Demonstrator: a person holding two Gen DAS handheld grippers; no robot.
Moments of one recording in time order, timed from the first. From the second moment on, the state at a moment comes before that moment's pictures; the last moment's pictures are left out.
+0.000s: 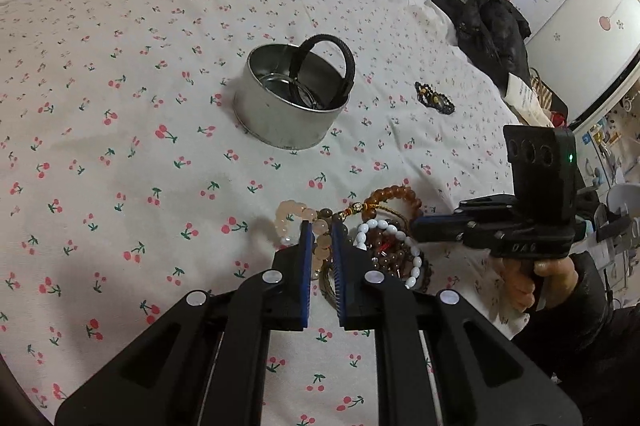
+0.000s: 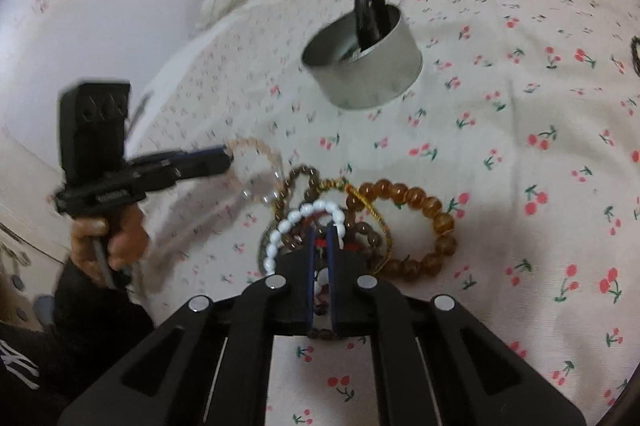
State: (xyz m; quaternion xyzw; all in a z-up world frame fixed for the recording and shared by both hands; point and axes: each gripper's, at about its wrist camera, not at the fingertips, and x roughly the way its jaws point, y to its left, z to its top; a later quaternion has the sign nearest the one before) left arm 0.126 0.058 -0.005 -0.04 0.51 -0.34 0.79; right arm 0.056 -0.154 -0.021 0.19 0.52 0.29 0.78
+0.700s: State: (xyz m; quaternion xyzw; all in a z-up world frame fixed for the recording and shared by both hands) left arm 0.126 0.055 -0.006 -0.04 0.51 -0.34 0.79; right arm 0.055 -0.140 -0.026 0.15 0.53 0.28 0.79
